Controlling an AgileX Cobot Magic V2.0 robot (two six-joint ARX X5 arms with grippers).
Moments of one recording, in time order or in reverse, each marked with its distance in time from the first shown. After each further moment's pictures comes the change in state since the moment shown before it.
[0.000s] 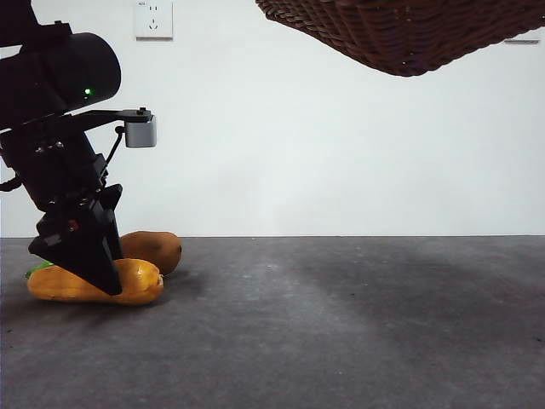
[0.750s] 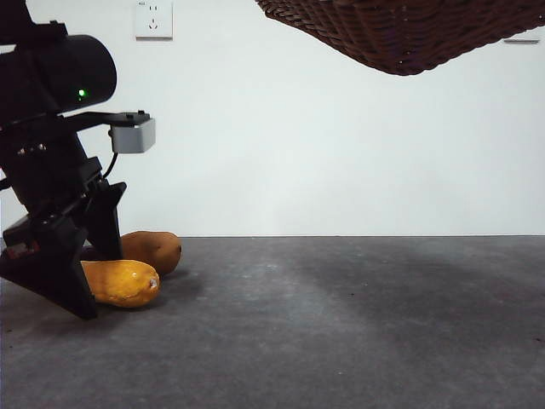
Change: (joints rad) left arm 0.000 -0.011 -0.017 -0.029 0.000 0.139; right arm 0.000 0.000 0.000 0.010 0.000 0.001
